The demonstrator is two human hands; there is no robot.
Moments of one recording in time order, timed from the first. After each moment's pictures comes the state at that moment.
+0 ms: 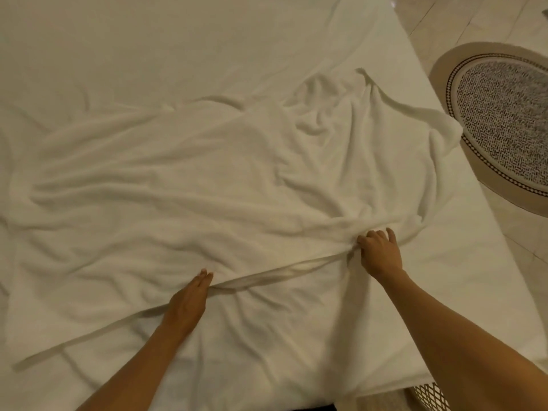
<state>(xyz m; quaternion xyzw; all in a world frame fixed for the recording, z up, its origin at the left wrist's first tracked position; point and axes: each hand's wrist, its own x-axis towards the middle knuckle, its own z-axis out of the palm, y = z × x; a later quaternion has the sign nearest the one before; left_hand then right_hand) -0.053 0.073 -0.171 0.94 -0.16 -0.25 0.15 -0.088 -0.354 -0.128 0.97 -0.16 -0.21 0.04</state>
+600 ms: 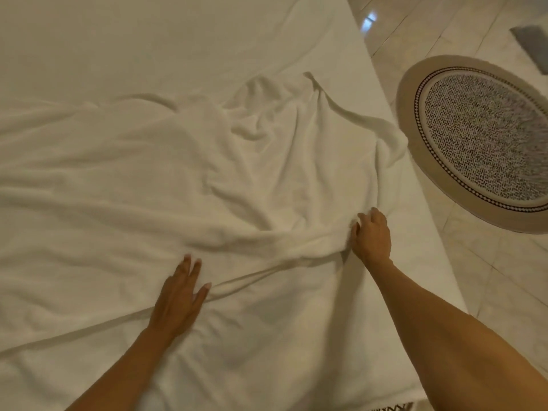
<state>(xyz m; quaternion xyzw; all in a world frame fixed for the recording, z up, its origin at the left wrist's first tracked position) -0.067 -0.104 -0.167 0.94 -0.11 -0.26 0.20 -0.072 -0.512 -0.136 0.95 -0.30 -0.04 -0.10</state>
